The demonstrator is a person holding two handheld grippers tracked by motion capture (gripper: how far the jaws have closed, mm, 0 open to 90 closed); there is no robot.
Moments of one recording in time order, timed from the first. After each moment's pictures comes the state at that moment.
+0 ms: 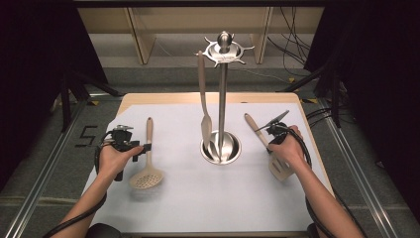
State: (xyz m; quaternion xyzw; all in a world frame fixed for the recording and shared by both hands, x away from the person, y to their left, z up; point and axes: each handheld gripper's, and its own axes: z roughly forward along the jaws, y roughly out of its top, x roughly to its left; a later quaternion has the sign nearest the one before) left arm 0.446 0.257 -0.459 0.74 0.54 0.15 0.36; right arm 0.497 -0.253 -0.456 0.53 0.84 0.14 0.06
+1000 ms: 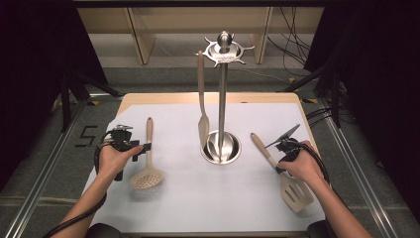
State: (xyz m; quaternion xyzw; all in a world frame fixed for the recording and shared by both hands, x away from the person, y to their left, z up) left arm 0.446 0.258 -0.457 0.75 0.54 0.15 0.36; right arm 0.434 -0.265 -0.441 0.54 0.83 0.09 0.03
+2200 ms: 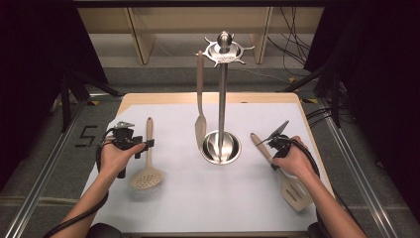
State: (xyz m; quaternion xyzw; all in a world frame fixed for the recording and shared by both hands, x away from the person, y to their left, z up) left arm 0.446 0.249 -0.446 0.74 0.52 0.16 0.39; right arm 0.454 -0.248 -0.451 0.52 0.85 0.06 0.02
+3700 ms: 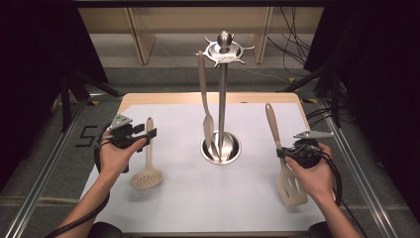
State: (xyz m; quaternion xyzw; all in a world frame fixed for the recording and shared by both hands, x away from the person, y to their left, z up) left arm 0.432 0.234 -0.411 0.71 0.44 0.25 0.49; right arm 0.382 -0.281 -0.400 0.51 0.77 0.37 0.16
